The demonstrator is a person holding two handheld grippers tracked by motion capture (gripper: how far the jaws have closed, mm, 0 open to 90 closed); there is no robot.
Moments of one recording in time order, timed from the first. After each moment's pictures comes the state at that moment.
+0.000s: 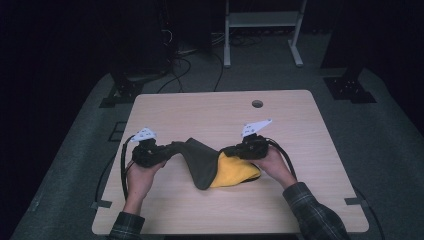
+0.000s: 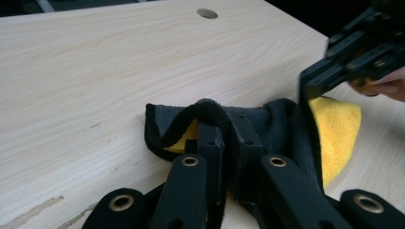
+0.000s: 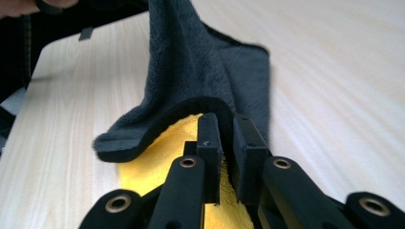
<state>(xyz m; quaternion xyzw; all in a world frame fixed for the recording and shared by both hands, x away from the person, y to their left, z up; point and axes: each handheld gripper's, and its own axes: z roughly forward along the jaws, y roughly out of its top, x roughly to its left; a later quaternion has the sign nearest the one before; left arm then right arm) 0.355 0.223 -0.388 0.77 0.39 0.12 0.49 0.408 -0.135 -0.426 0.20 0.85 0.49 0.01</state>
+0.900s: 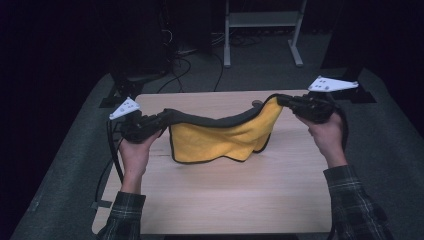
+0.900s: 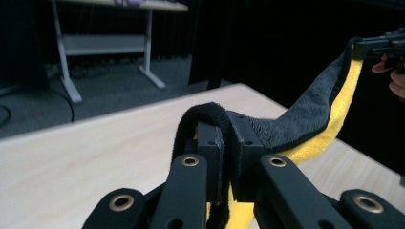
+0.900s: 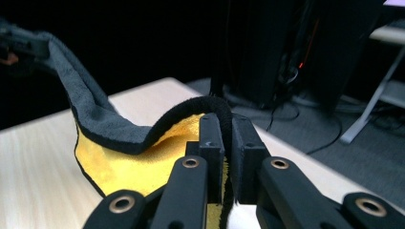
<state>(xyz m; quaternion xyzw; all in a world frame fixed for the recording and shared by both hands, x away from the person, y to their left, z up) 0.367 0.224 -0.299 0.70 0.36 0.19 0.59 0.397 -0.264 -0.281 0.30 0.74 0.55 0.23</state>
